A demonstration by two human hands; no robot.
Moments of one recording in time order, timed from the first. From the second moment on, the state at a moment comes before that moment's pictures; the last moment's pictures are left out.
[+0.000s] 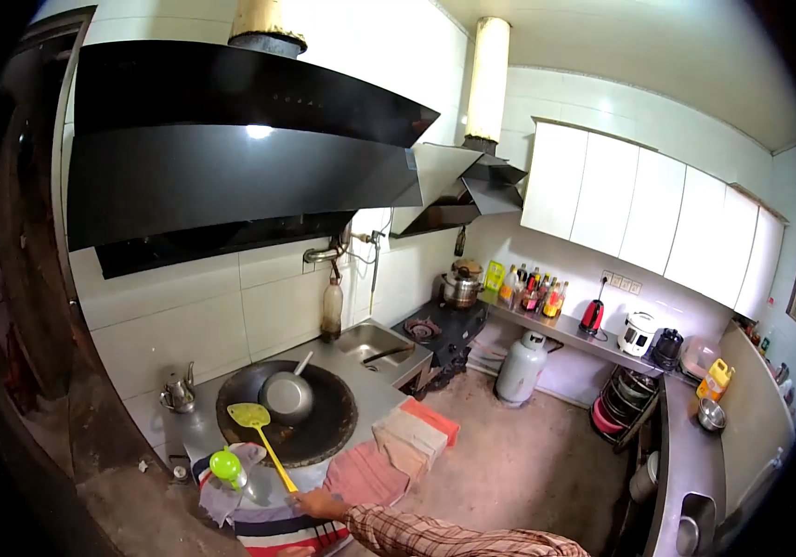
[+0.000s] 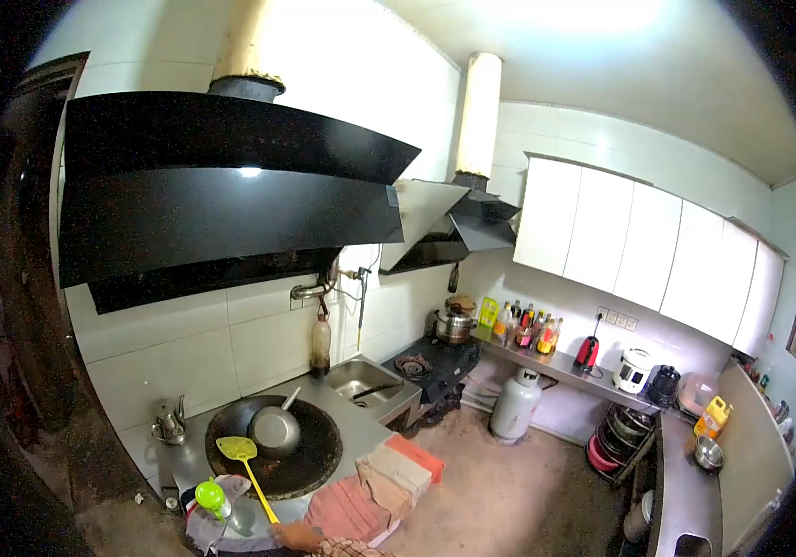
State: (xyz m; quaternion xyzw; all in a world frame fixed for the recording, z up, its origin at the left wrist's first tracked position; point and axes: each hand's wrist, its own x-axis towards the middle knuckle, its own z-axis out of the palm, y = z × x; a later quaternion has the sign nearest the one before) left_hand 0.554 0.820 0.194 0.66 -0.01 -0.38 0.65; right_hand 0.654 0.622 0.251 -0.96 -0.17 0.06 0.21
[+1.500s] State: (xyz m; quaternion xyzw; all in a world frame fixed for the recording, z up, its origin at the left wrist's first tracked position) left_hand 0.605 0.785 0.245 0.68 0.00 -0.18 0.71; right_hand 0.597 0.587 0.270 -0.92 -0.11 0.09 0.36
